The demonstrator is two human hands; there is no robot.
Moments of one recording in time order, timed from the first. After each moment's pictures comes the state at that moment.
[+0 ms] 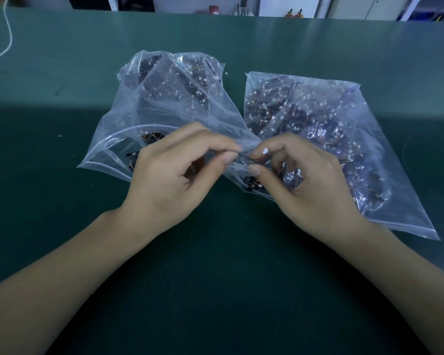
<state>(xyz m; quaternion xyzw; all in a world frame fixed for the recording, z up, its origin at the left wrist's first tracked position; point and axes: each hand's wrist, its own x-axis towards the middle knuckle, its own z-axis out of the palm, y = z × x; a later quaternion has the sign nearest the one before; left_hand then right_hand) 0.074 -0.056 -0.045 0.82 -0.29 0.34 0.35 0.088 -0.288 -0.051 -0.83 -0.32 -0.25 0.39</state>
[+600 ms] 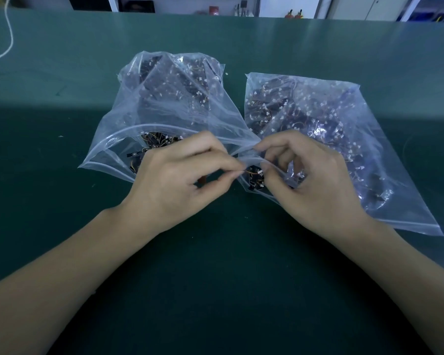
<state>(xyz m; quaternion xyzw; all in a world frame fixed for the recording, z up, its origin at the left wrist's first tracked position) 0.079 -0.052 -0.049 0.83 -0.34 0.34 0.28 0.093 -0.296 -0.054 -0.84 -0.30 -0.22 0.39</state>
